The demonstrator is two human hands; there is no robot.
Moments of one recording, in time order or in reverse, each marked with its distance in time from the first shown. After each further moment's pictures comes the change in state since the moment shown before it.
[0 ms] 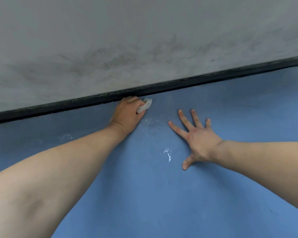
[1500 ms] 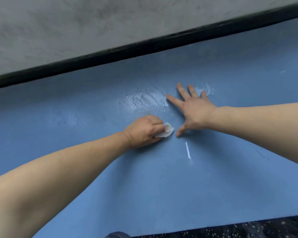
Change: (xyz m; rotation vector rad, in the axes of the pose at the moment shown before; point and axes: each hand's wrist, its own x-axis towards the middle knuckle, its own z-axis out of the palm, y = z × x) left_hand -0.187 0.134 0.028 0.100 -0.372 0.503; right_hand -0.078 -0.019 0.060 0.072 0.173 -0.054
